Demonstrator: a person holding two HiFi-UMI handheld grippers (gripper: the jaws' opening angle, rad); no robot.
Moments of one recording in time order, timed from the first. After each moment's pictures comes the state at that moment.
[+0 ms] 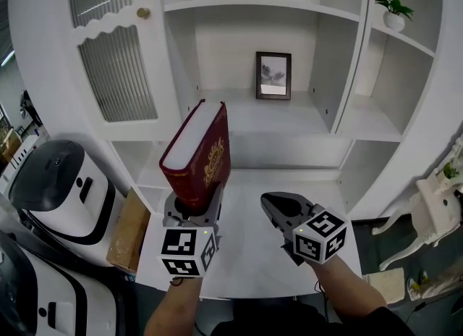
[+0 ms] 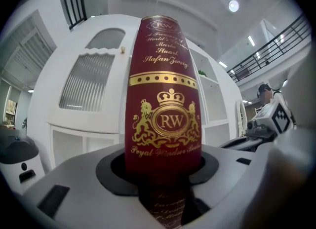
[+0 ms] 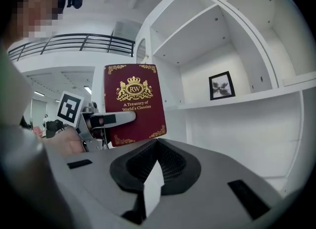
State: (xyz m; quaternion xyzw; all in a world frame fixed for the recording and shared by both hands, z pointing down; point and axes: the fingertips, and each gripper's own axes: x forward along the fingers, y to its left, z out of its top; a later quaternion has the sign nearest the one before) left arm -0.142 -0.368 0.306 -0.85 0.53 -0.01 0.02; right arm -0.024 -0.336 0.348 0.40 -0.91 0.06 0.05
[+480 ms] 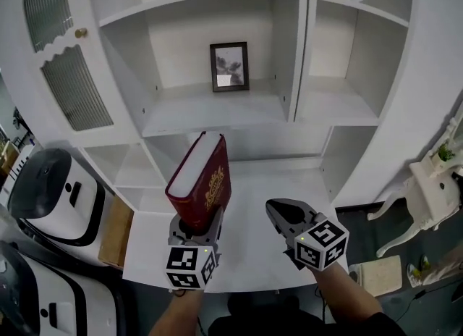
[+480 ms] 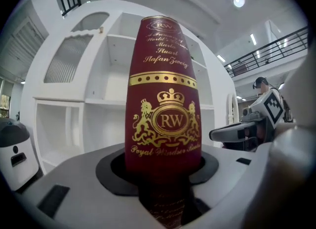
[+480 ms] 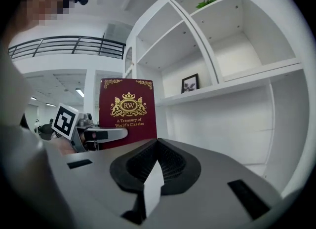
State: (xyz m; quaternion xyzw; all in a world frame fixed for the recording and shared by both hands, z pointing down) left arm -0.036 -0.334 0.383 -0.87 0.50 -0.06 -0.02; right arm 0.099 -0.305 0.384 0.44 -0.89 0.09 0.04
